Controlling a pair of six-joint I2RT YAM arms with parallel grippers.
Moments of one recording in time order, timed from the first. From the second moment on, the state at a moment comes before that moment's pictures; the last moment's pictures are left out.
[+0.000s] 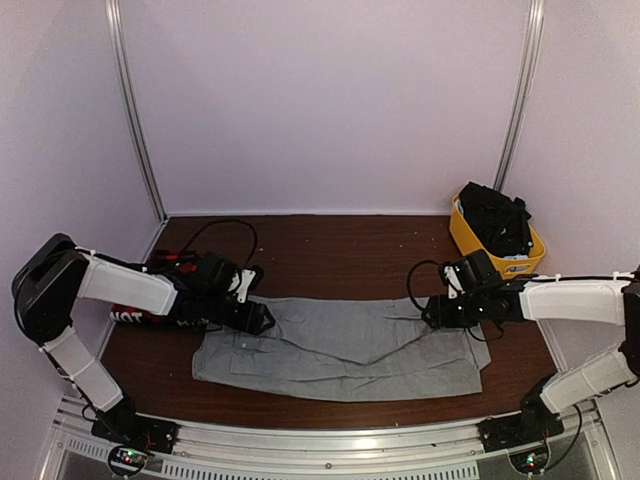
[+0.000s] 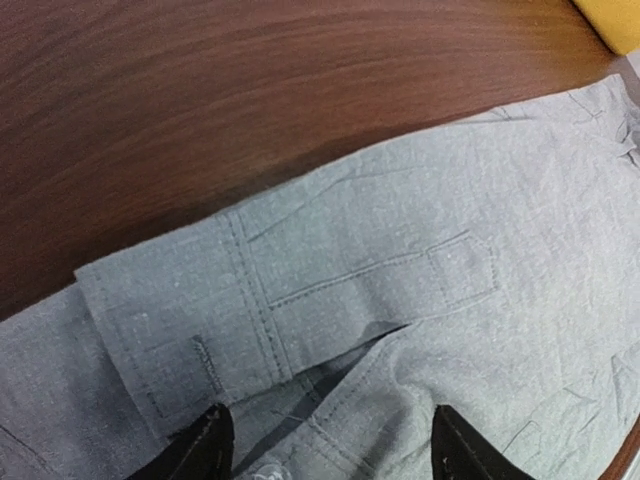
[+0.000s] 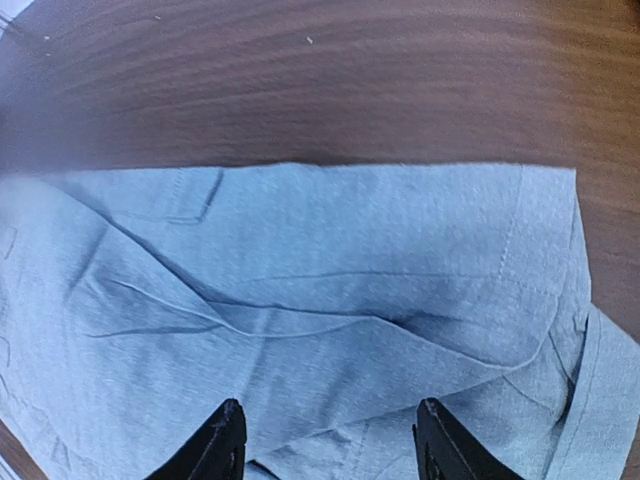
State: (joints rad) left arm -0.64 1.64 0.73 0.03 0.19 -0.29; right arm 0.52 1.30 0.63 -0.22 -0.01 0.47
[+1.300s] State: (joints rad) left arm -0.63 1.48 0.68 -0.06 0.20 -0.31; right arm 0.50 2.22 1.67 -0.32 0.32 0.01
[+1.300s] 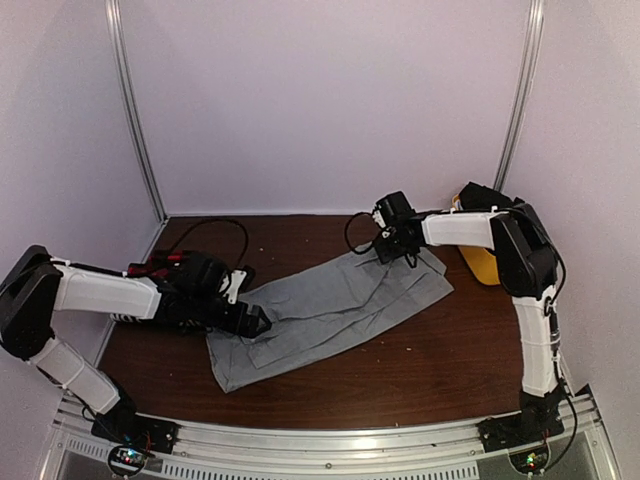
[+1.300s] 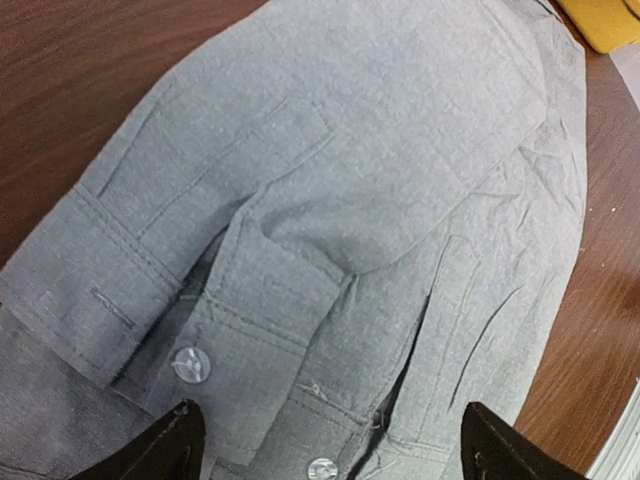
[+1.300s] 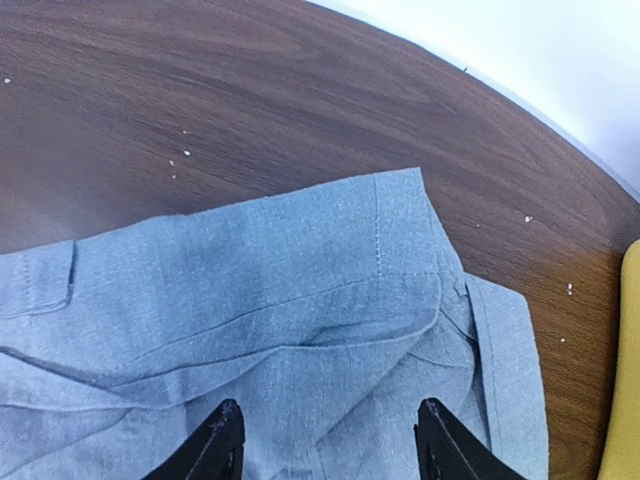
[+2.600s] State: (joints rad) left arm -1.09 1.66 0.85 -0.05 0.28 -0.28; right arm 0.37 2.10 1.37 -0.20 0.06 0.26
